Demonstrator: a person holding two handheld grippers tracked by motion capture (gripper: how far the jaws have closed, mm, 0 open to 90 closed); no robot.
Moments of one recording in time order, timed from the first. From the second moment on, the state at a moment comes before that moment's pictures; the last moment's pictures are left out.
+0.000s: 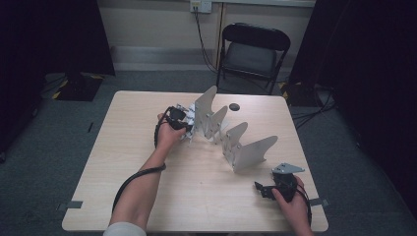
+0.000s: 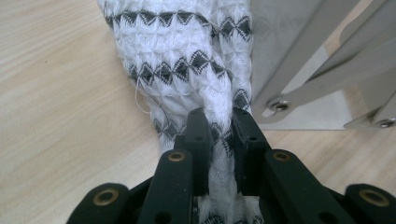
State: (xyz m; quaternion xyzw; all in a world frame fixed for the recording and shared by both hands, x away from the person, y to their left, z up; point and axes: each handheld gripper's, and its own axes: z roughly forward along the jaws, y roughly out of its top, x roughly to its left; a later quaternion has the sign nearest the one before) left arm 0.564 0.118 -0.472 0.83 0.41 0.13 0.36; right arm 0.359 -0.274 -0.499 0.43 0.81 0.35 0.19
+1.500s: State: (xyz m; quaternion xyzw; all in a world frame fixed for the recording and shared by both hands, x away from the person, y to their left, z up) left arm 0.576 0.109 -0.457 0.83 0.40 0.14 0.36; right arm 0.359 -0.275 -0.499 0.43 0.81 0.35 0.19
